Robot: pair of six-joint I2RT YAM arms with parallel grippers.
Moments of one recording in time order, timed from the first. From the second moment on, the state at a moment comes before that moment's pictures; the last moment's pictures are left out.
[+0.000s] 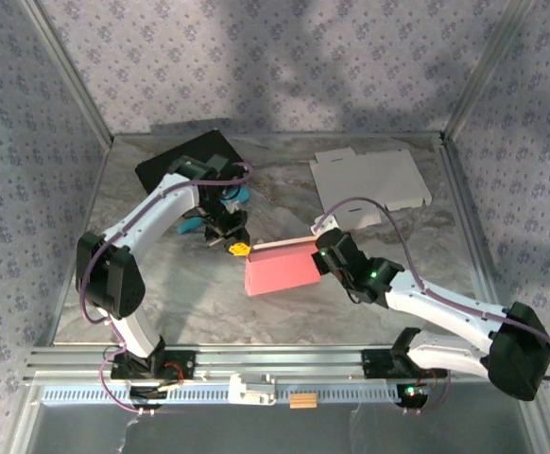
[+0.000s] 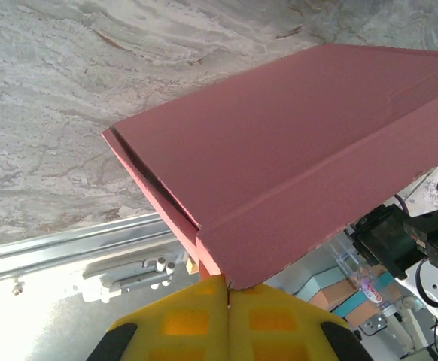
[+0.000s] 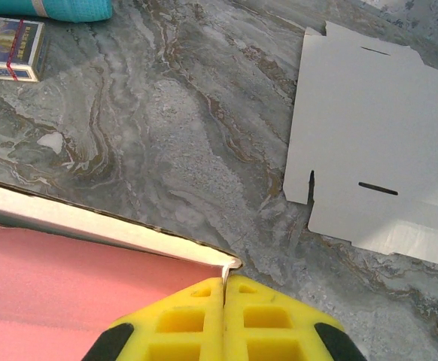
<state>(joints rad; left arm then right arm) -0.52 1.71 1.56 -1.42 0.60 -0.66 0.87 1.10 0.68 -0.29 0.48 0.13</state>
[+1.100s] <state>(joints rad) -0.49 1.76 1.60 -1.47 0.62 -0.64 0.85 1.13 0.71 -0.25 0.47 0.08</state>
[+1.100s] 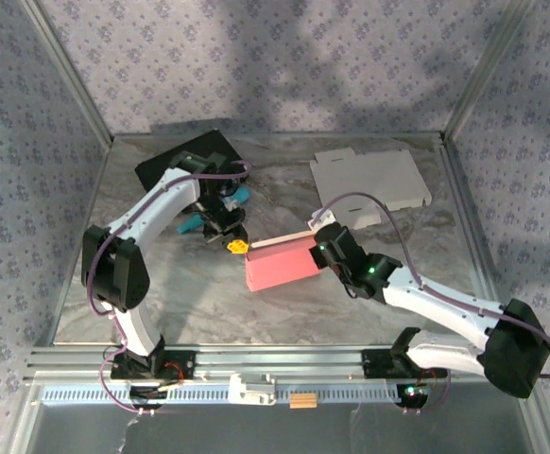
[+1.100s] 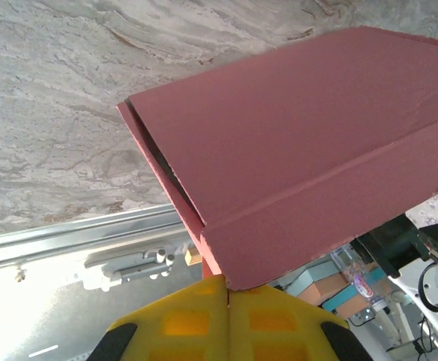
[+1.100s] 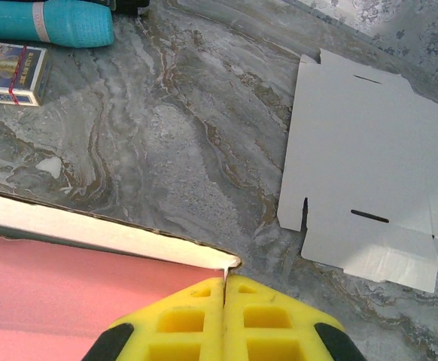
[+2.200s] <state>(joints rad) -0.48 1.76 1.56 -1.42 0.67 -0.75 0.87 1.17 0.71 -0.23 0.52 0.04</state>
